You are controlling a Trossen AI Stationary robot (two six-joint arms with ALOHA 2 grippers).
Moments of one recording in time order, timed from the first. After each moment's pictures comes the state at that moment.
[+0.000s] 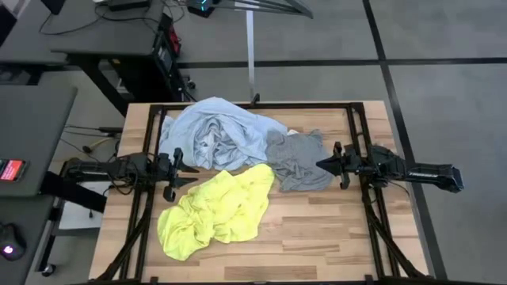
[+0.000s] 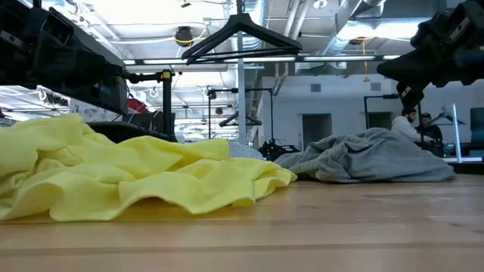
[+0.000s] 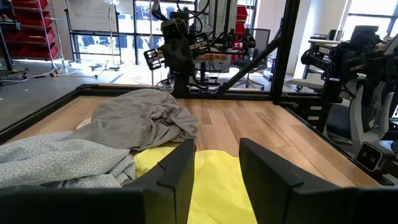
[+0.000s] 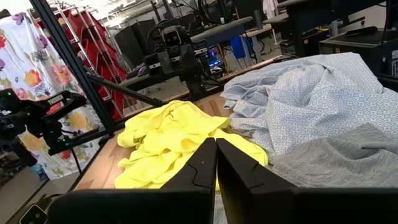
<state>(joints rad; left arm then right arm) -0.06 0.01 0.01 0.01 -0.01 -0.05 -0.14 0.05 0.01 0.03 -0.08 0.34</state>
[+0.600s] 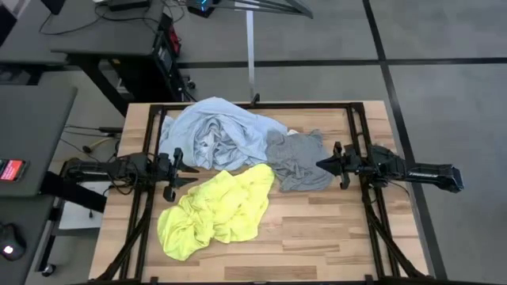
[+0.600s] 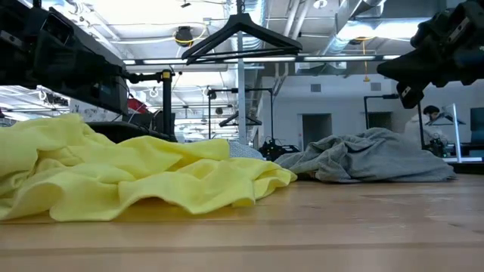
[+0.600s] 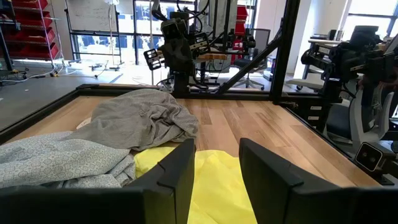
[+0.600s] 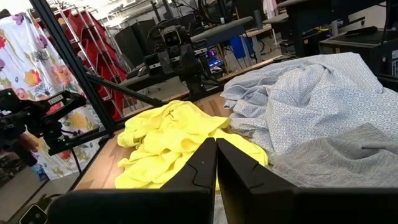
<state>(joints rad) -0.06 0.01 0.01 0.01 -0.01 -0.04 -0.14 0.05 0.01 0.03 -0.08 0.34</state>
